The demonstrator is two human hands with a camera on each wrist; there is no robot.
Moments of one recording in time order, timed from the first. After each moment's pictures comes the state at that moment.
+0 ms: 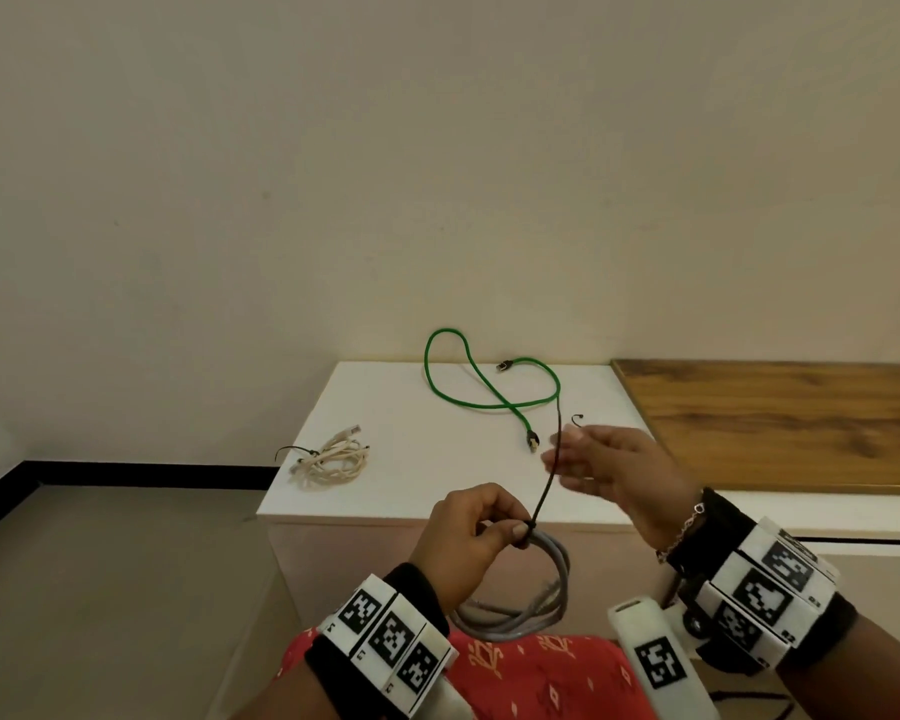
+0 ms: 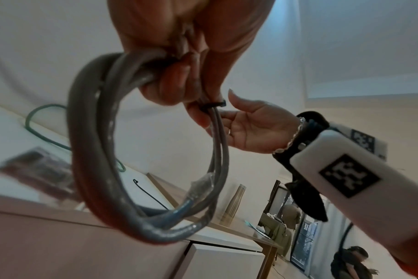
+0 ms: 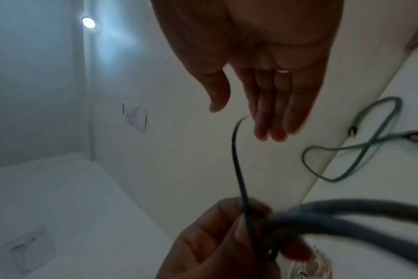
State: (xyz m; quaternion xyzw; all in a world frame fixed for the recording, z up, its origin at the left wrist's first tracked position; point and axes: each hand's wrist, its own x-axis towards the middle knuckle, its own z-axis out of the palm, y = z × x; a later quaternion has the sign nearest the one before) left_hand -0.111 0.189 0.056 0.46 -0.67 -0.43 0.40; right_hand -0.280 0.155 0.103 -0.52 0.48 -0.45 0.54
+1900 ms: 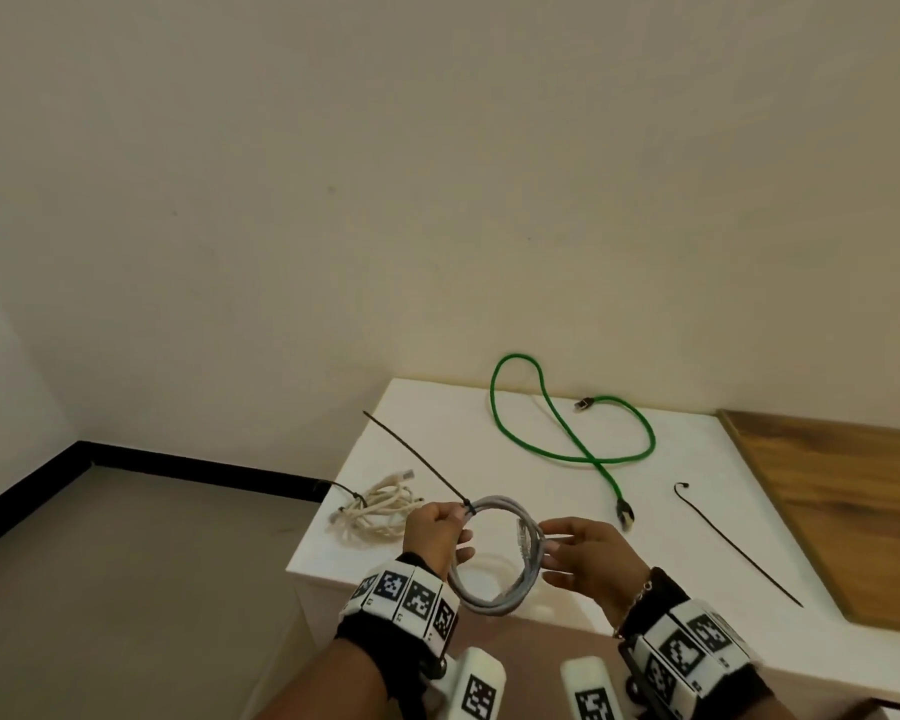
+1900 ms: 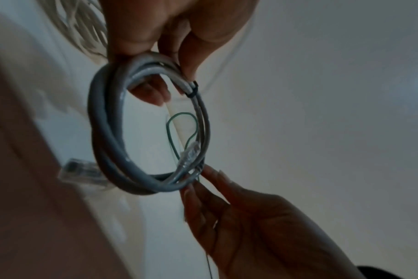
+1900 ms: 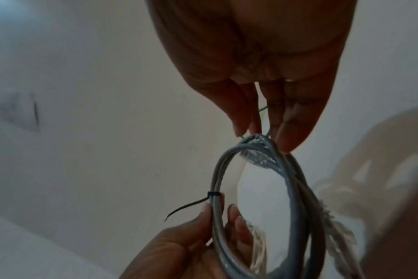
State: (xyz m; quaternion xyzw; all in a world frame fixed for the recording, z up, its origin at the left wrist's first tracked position) left_hand -0.027 0.039 -0.006 0.62 -0.25 -0.53 0.52; right_hand -0.195 0.024 -0.002 -0.44 0.54 -0.33 0.64
